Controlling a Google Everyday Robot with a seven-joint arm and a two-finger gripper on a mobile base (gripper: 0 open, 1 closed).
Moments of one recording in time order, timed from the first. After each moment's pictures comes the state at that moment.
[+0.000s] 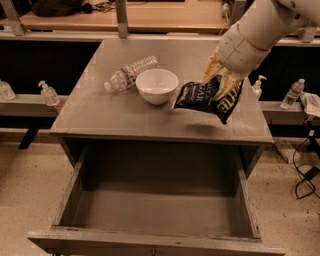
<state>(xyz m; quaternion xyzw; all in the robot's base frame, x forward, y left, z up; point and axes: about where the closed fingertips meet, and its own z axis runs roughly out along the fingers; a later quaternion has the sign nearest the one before) 0.590 -0.139 0.925 -0.89 0.39 -0.05 0.23</state>
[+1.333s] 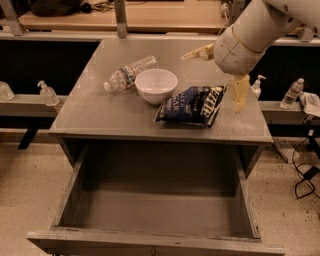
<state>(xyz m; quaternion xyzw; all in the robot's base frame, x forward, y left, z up) 0.593 -0.132 0.918 -0.89 0.39 -0.05 0.23</state>
